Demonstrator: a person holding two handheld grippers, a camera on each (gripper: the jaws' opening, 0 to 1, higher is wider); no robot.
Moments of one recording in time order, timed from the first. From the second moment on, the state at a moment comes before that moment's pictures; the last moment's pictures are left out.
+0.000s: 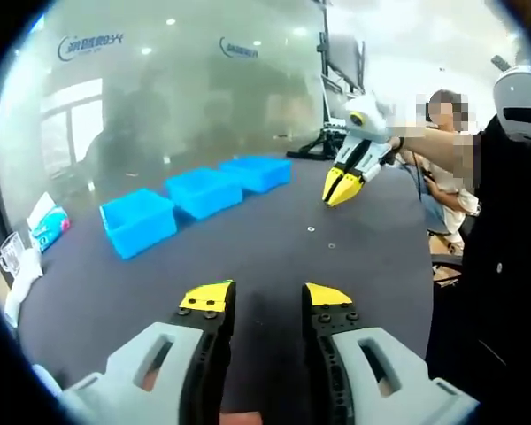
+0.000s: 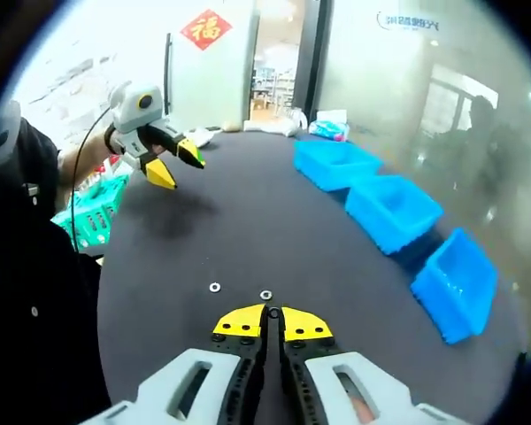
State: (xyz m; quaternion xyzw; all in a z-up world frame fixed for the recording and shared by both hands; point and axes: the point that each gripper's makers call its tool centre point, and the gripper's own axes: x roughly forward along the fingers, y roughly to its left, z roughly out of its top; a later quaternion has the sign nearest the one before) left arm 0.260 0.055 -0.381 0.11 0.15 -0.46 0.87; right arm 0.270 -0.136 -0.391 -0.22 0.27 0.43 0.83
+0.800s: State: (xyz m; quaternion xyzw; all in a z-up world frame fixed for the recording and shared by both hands) left arm 0.276 0.082 -0.379 0.11 0.15 -0.40 0.90; right arm 0.412 -0.121 -0.336 -0.22 0.22 0.37 0.88
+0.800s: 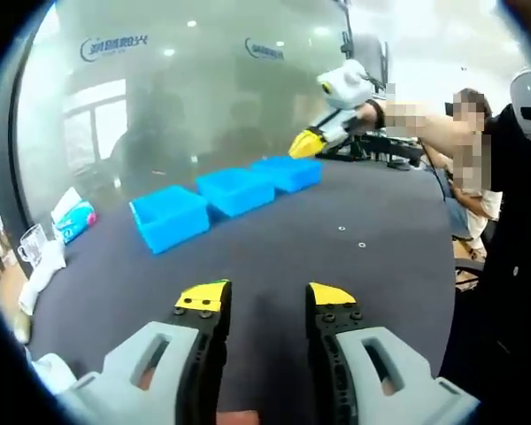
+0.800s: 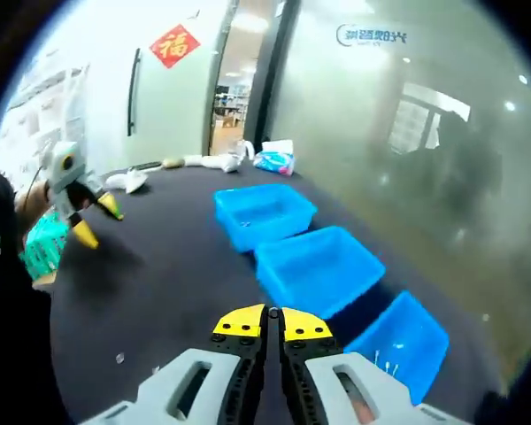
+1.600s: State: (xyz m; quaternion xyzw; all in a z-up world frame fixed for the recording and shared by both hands) left arm 0.275 0.099 -0.387 0.10 0.15 -0.38 0.90; right arm 0.484 -0.096 -0.378 -0.24 0.26 0.36 0.86
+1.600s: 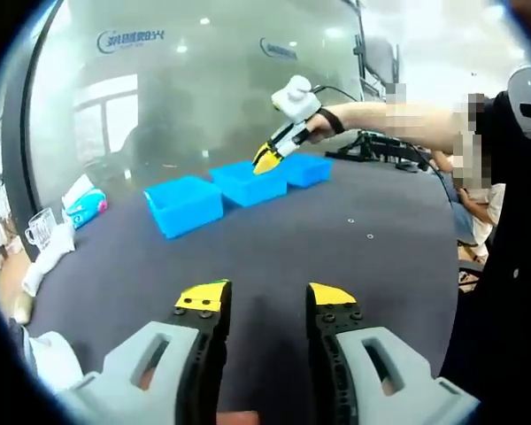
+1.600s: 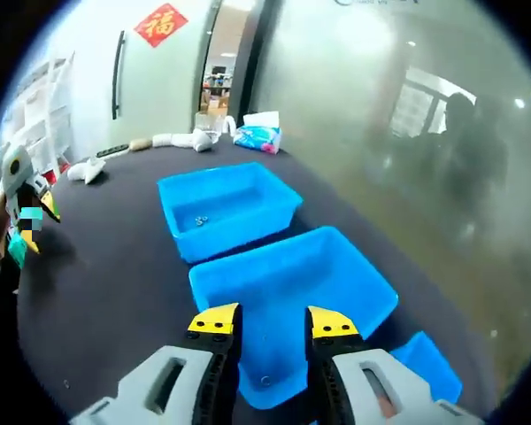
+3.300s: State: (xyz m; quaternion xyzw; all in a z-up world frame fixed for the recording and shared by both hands) left arm 0.264 0.045 -0.377 0.13 0.15 -0.47 0.86; right arm 0.236 -0.161 -0.402 -0.17 0.25 0.41 0.86
